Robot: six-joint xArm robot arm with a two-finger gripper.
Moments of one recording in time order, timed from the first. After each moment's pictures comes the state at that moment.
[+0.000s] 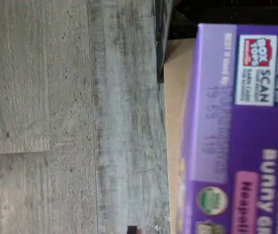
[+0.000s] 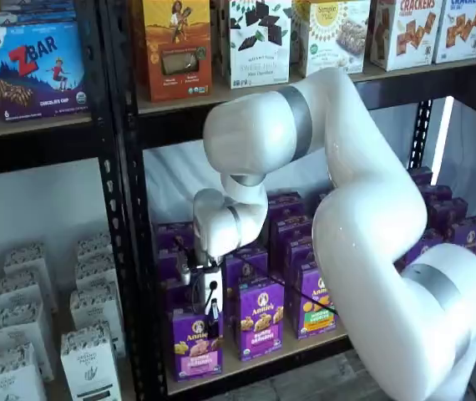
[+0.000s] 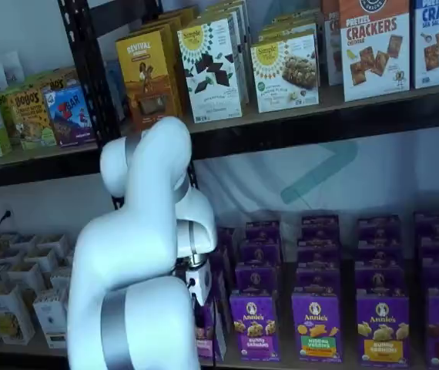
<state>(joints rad) 0.36 1.03 -1.49 0.09 0.48 -1.29</state>
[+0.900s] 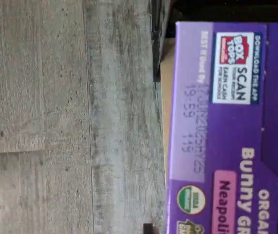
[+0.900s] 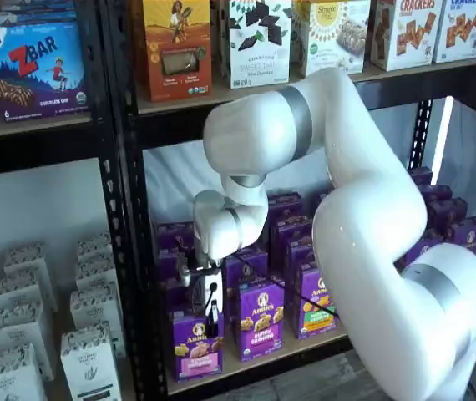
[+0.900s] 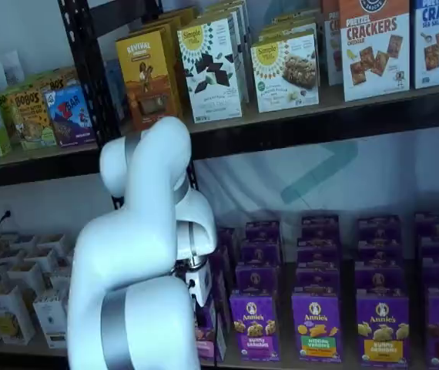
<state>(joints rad) 0.36 1.03 -1.48 0.07 0.45 -1.27</state>
